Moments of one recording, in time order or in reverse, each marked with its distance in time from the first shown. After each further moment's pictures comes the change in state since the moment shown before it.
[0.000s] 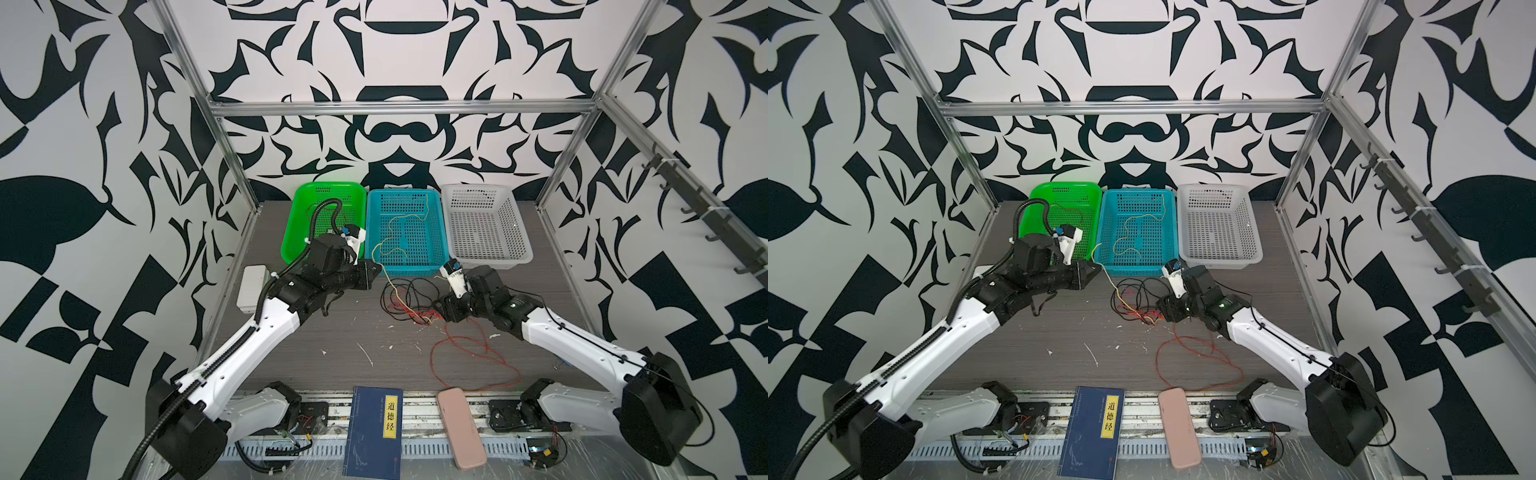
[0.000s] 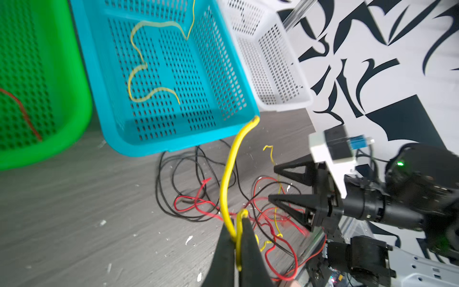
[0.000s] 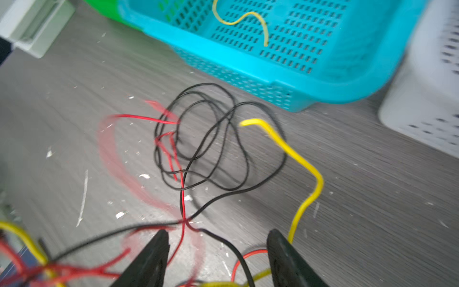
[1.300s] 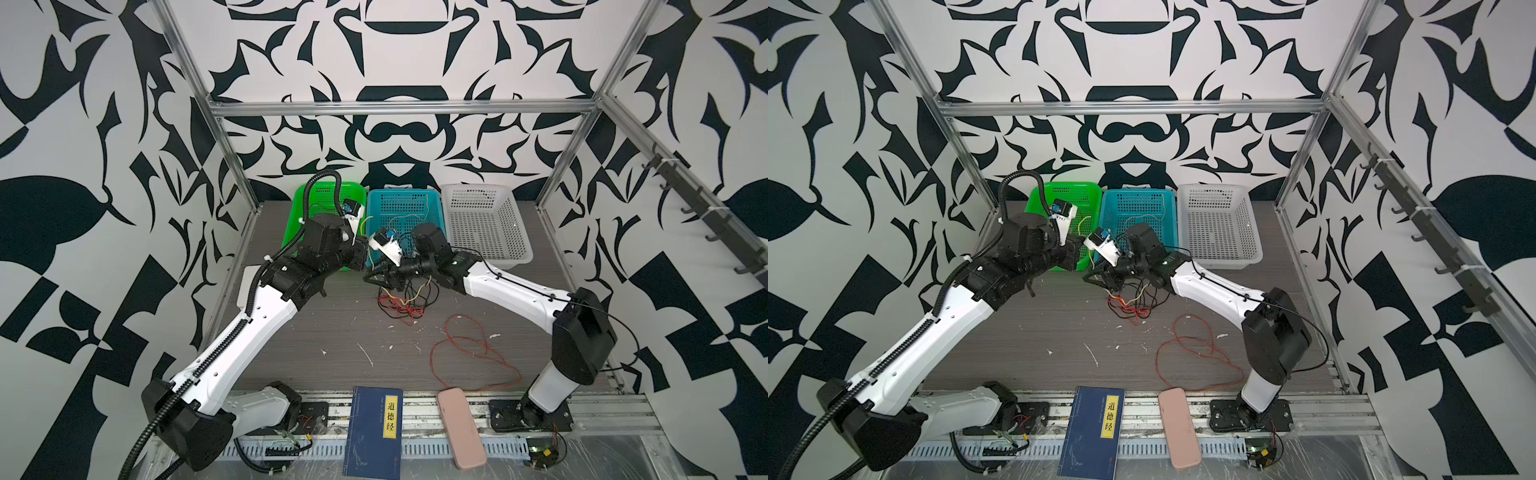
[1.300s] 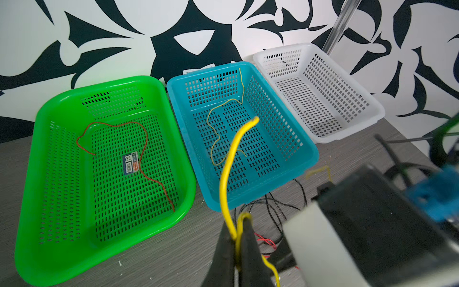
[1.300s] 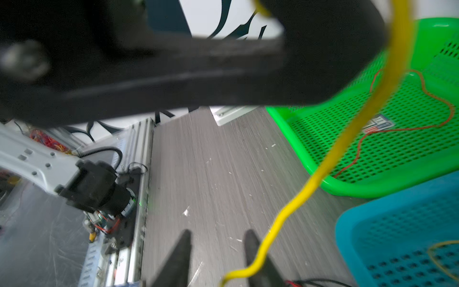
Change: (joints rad) left arm -0.001 0.067 0.211 -0.086 -0.301 0.367; right arm 0.178 0.509 0.603 0.185 -0.451 -0.151
